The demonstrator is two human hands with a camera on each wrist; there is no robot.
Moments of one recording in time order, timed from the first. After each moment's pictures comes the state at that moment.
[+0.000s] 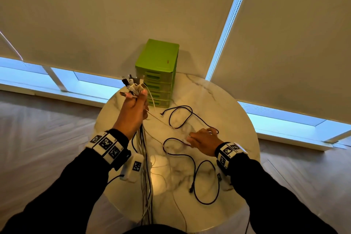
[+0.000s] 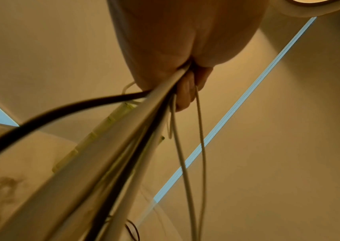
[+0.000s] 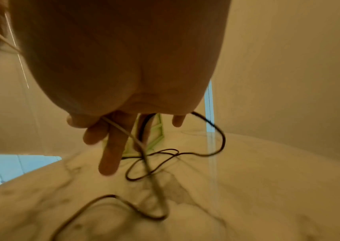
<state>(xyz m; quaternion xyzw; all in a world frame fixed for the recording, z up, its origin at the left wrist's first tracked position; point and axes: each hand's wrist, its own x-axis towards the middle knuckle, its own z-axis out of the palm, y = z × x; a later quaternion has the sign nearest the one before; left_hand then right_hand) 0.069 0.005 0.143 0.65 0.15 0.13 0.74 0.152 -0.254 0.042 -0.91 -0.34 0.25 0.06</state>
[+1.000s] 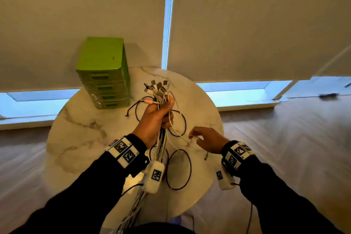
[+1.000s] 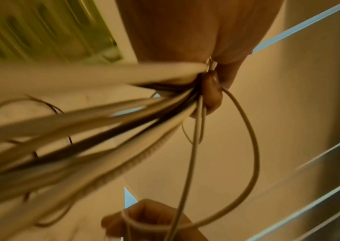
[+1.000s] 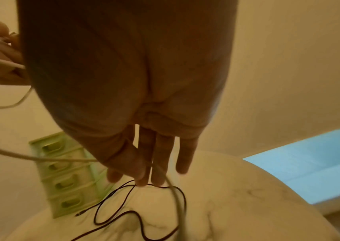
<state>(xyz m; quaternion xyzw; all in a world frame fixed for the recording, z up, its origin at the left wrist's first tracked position) 0.083 -0.145 0.143 0.54 0.03 -0.10 0.84 0.096 -0.369 0.069 -0.92 -0.16 0.22 0.27</state>
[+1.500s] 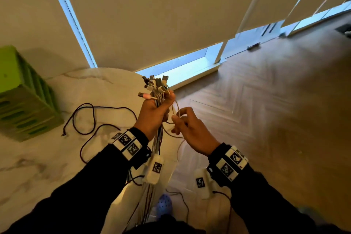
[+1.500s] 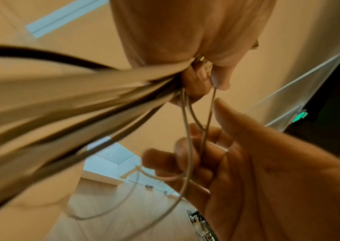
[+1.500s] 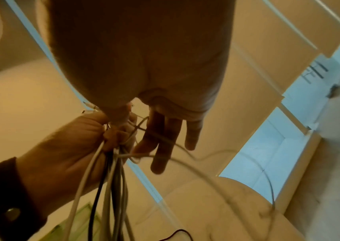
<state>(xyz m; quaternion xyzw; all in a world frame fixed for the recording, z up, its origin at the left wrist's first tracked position) 0.076 -0.297 0.132 0.61 -0.12 -0.21 0.75 -0.017 -0.419 0.132 -0.87 0.09 0.02 0.49</state>
